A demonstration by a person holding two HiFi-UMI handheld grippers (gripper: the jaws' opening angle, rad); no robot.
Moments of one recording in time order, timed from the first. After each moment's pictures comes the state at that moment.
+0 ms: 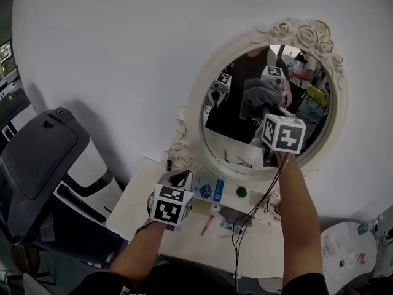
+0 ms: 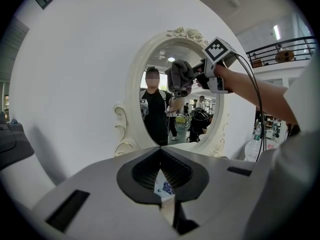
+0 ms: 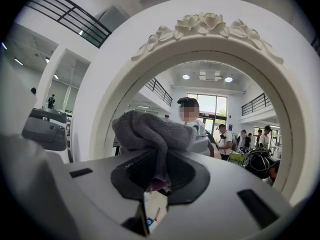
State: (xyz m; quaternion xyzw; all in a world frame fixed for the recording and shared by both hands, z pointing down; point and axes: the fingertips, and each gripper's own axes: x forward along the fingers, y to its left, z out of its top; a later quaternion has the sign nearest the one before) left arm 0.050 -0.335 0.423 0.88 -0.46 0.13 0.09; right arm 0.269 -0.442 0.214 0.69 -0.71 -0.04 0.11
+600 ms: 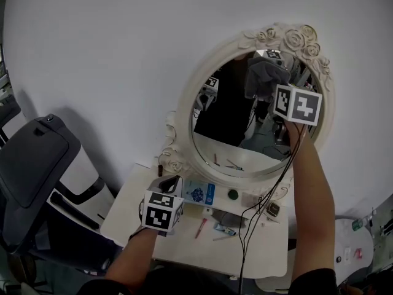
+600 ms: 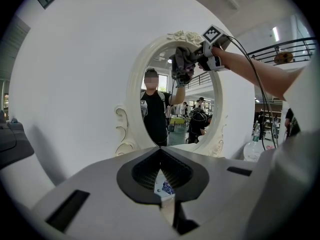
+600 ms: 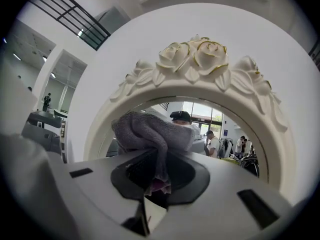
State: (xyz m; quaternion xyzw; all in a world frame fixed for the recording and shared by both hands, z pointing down) left arm 0.045 -0.330 0.419 0.88 -0.45 0.12 0.09; right arm 0.289 -0.435 0.109 0.71 -0.70 -0.07 0.10
